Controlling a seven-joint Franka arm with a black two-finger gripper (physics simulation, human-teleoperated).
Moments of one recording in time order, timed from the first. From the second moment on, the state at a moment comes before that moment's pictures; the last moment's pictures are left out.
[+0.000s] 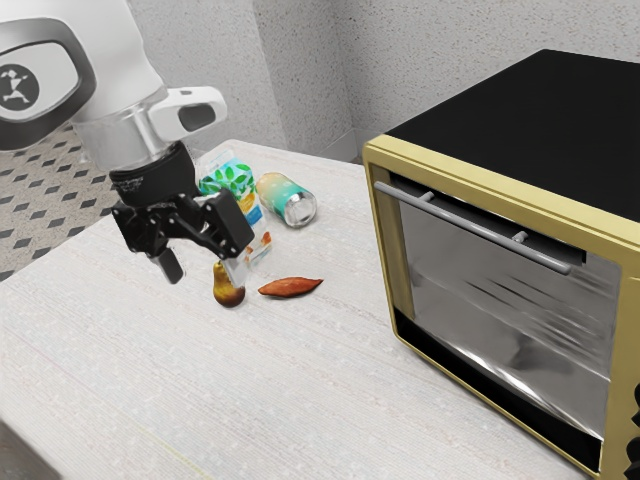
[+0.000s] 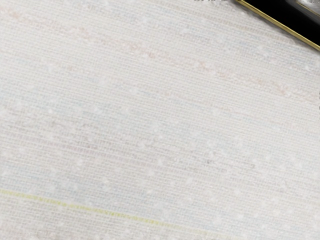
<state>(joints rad) -0.16 -0.29 0.13 -1.72 -0.10 1.47 -0.29</state>
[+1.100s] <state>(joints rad) -0.48 -0.31 0.22 -1.97 0.11 2.37 -1.43</state>
